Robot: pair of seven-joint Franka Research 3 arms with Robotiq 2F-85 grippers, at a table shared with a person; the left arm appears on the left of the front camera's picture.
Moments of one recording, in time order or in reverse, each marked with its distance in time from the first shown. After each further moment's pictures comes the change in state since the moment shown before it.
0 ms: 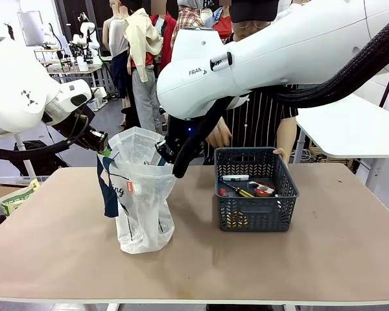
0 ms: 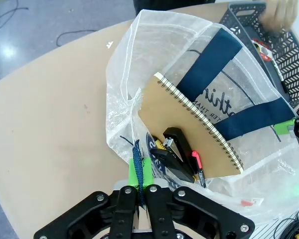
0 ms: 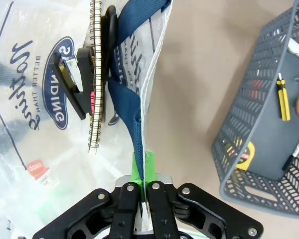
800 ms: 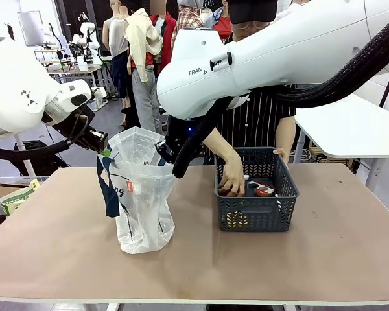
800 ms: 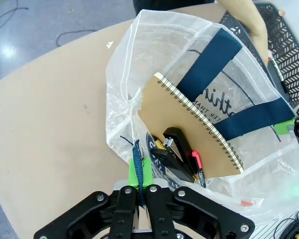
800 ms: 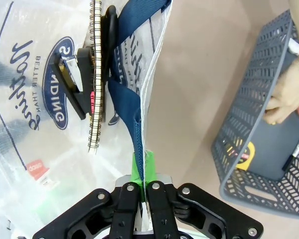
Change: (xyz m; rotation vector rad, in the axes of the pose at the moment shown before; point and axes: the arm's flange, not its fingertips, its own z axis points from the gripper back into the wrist) left arm 0.000 0.000 0.000 0.000 0.000 0.000; right arm 0.000 0.000 0.000 0.000 0.000 0.000
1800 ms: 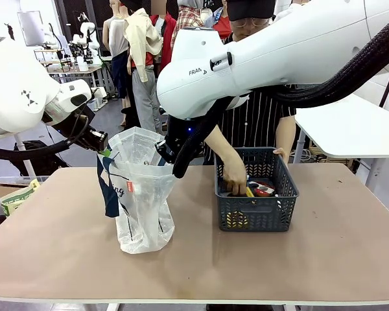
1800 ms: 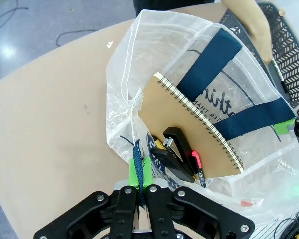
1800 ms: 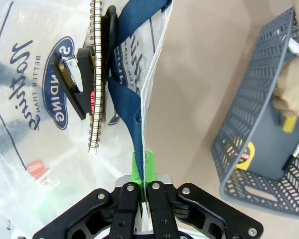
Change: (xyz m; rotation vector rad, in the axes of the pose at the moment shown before) left arm 0.000 0.000 0.000 0.000 0.000 0.000; right arm 0.000 0.000 0.000 0.000 0.000 0.000
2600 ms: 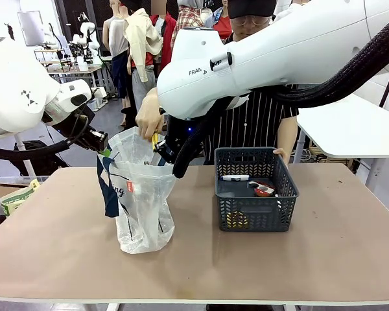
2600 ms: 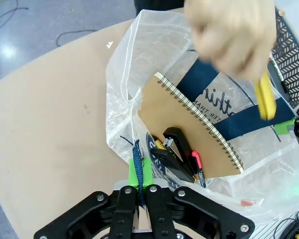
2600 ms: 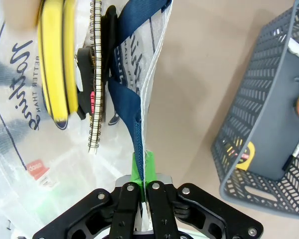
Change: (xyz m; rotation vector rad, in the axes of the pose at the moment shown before) left arm 0.000 0.000 0.000 0.000 0.000 0.000; right arm 0.000 0.000 0.000 0.000 0.000 0.000
